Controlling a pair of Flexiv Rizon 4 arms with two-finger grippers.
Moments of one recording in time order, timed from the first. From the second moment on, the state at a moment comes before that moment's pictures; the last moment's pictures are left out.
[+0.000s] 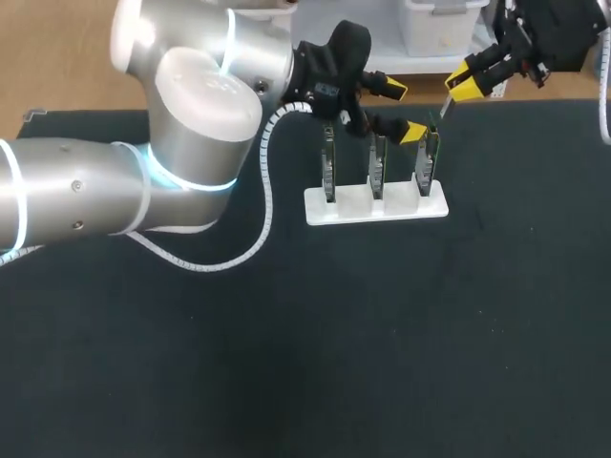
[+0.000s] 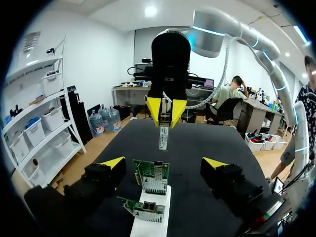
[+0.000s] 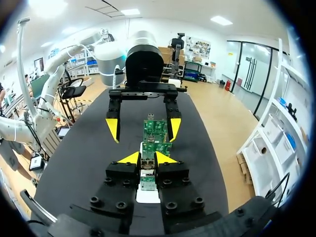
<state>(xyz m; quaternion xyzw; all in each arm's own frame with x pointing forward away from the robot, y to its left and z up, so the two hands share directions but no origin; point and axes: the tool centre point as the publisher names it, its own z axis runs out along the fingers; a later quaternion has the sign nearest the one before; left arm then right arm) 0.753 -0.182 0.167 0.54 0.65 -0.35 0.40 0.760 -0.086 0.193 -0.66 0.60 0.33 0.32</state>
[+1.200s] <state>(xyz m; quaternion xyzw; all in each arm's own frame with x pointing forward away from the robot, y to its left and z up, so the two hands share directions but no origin) 0.762 -0.192 0.152 0.57 0.65 -0.35 0.35 0.763 -0.086 0.189 -0.65 0.61 0.33 0.31</state>
